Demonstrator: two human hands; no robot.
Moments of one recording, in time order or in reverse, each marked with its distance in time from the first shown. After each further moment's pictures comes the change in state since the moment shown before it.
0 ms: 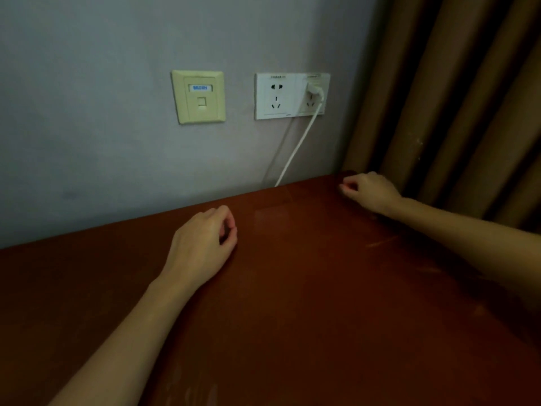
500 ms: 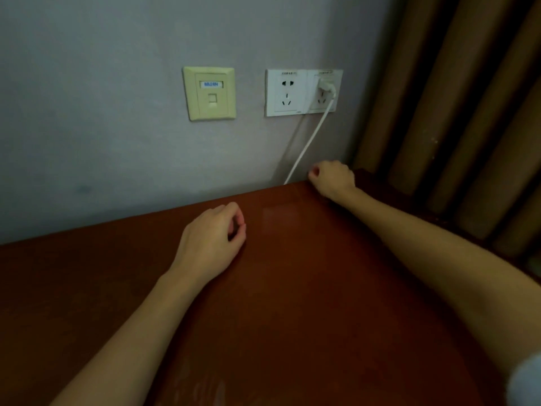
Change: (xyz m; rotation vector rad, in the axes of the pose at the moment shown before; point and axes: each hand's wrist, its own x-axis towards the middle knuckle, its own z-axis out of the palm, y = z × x) left_hand 0.001 -0.001 0.000 -0.017 0.009 -0.016; right_hand 0.045 -0.087 0.026 -0.009 0.136 0.115
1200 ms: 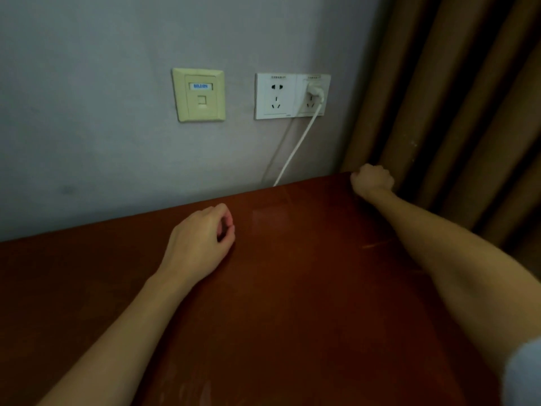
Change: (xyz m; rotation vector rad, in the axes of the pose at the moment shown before) left_hand 0.000 0.002 -0.001 -0.001 0.003 -0.010; right_hand 0.004 0.088 -0.020 -0.038 -0.037 0.338
